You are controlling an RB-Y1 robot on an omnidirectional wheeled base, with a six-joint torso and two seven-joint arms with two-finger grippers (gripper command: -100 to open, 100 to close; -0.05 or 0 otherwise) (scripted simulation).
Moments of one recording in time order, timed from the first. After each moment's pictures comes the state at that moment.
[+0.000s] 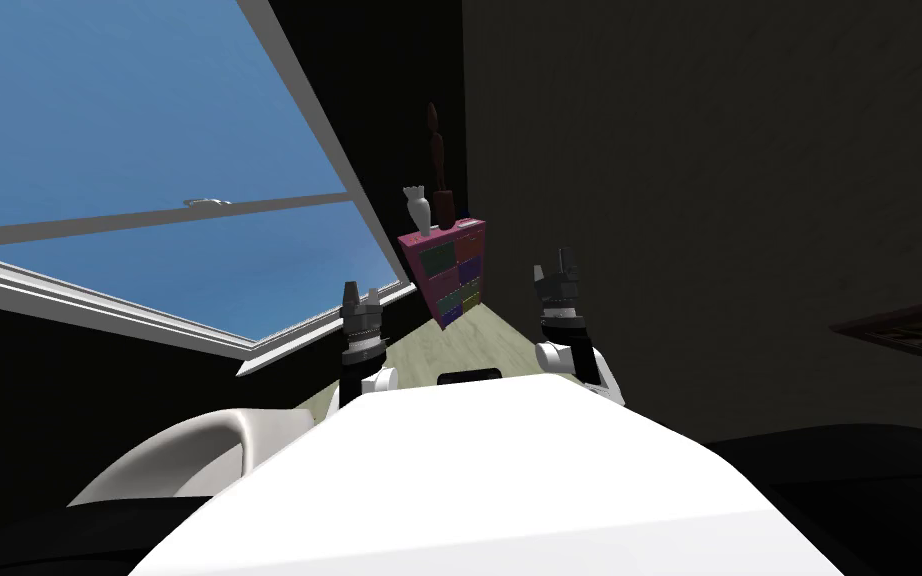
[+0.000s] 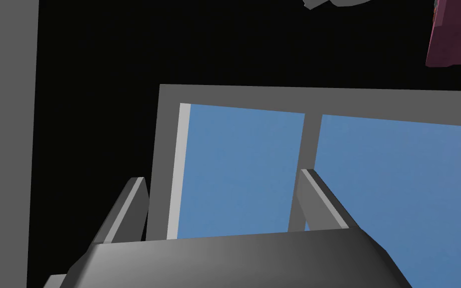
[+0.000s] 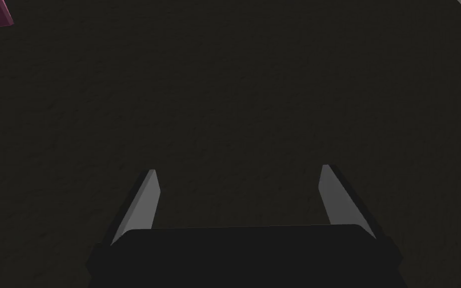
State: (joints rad) left arm 0.53 0.02 -0.03 -2.26 -0.06 -0.50 -0.04; right arm 0.46 -0.04 -0.02 -2.28 0.02 -0.35 -0.15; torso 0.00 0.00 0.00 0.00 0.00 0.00
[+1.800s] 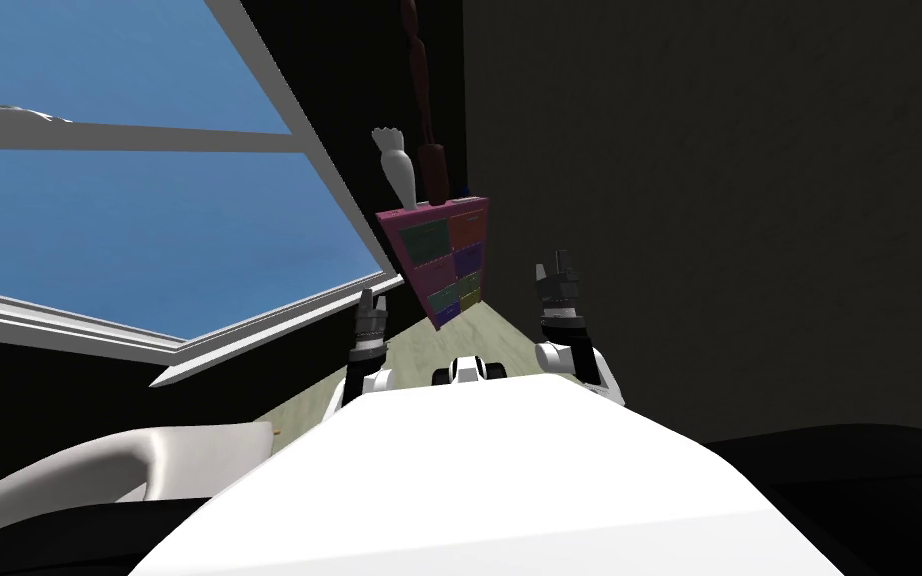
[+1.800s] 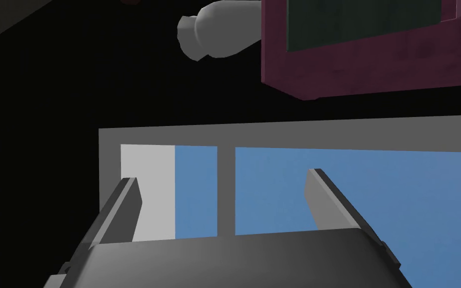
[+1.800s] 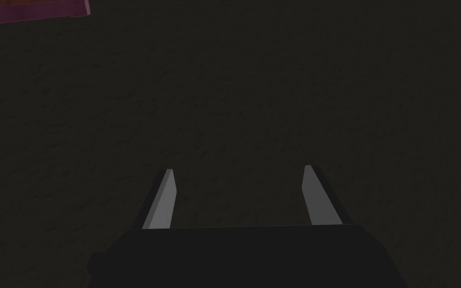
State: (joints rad) left arm 0.49 0.14 0.01 -2.09 -0.05 -0.52 -0.04; right arm 0.46 -0.04 -0.02 -2.28 0.02 -0.35 -0.15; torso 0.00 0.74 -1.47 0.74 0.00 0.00
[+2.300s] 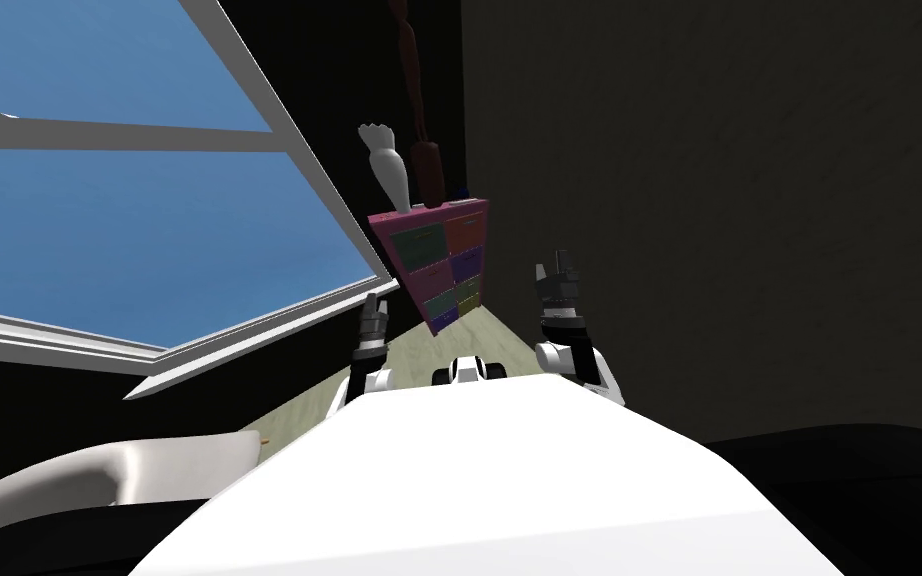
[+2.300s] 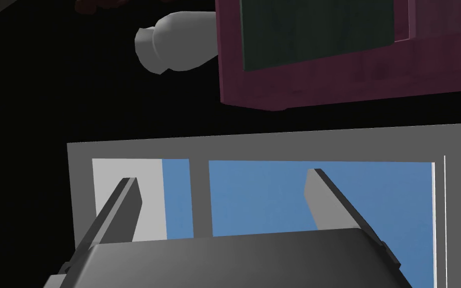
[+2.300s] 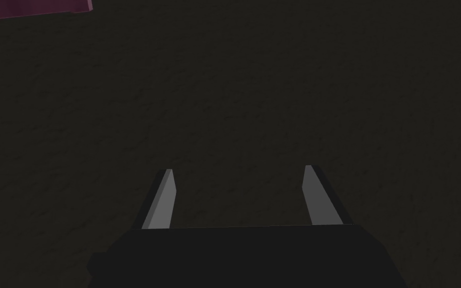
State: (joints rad) left arm 0.45 0.16 0.04 -1.98 -0.03 -0.52 -0.04; right arm 0.46 -0.04 -0.02 -2.28 0.02 -0.35 -0.15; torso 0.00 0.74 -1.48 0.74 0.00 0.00
